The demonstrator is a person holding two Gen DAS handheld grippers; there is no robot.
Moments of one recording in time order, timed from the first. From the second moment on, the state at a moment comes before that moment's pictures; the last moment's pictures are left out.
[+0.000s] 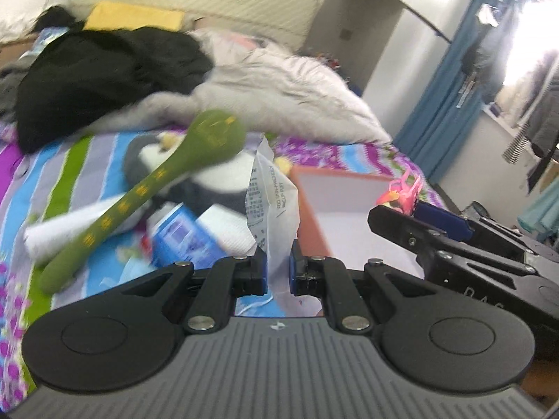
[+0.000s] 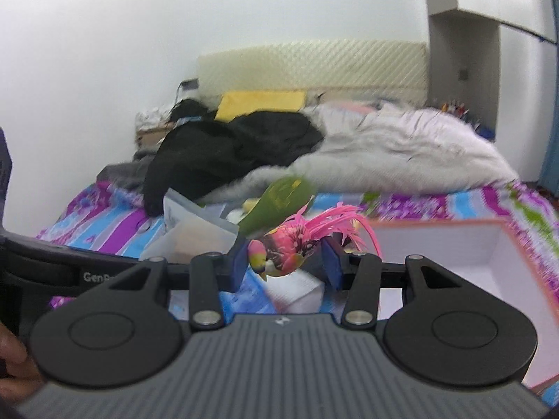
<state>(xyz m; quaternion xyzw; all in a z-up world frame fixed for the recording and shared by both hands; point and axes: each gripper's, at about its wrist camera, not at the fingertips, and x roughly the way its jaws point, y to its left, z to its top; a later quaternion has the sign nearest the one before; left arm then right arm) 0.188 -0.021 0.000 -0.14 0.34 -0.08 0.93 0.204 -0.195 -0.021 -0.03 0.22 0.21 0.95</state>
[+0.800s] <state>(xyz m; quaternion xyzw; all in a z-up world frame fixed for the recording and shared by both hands) 0.310 -0.170 -0.064 -0.07 0.48 -0.19 0.86 0.263 -0.326 -0.070 0.02 0.35 0.06 0.94</state>
